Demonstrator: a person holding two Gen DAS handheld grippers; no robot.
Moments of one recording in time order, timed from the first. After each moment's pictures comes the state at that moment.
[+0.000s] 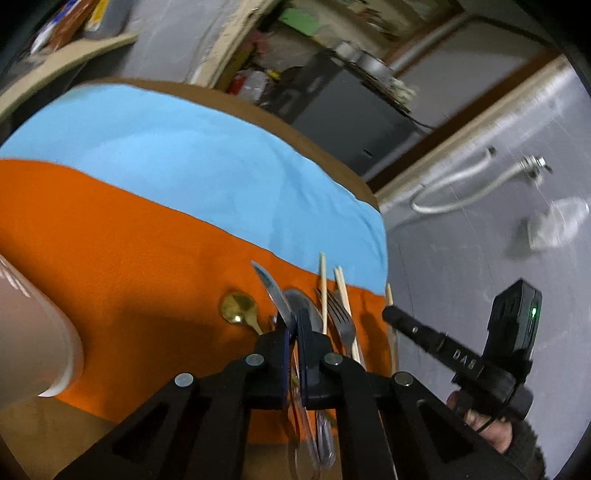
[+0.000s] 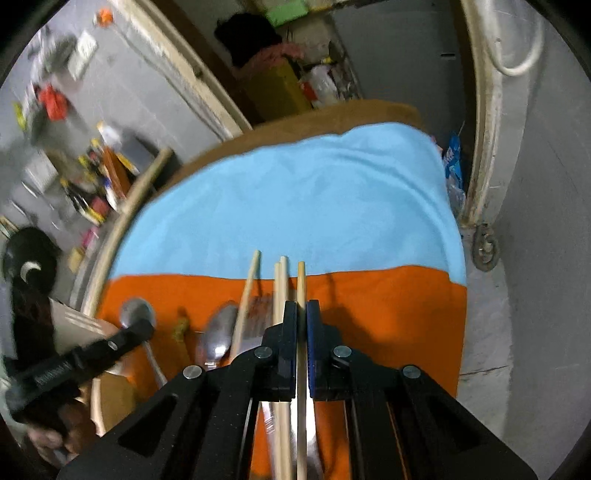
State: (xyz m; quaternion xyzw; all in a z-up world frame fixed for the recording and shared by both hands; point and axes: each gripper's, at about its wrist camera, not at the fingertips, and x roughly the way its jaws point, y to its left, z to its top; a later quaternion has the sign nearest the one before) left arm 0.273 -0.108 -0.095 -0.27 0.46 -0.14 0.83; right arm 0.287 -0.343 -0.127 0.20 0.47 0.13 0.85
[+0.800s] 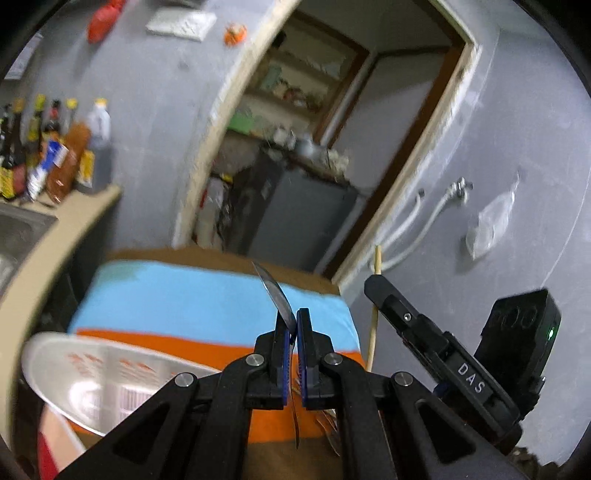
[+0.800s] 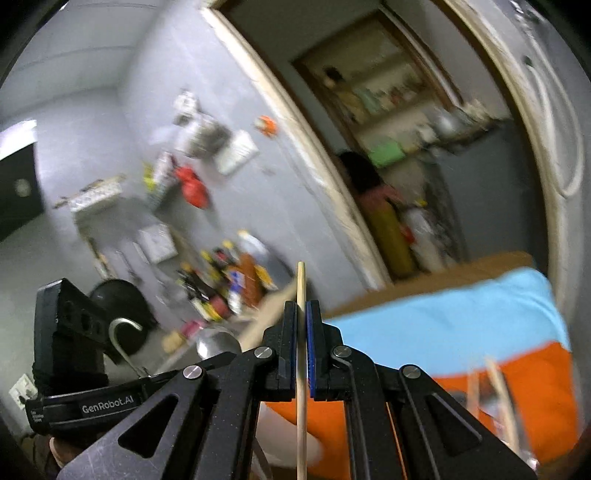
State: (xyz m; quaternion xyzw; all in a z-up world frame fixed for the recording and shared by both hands) left arm 0.195 0.019 0.063 -0.18 0.28 -0.18 0.93; right arm 0.202 -0.199 0.028 0.24 0.14 0.25 0.93
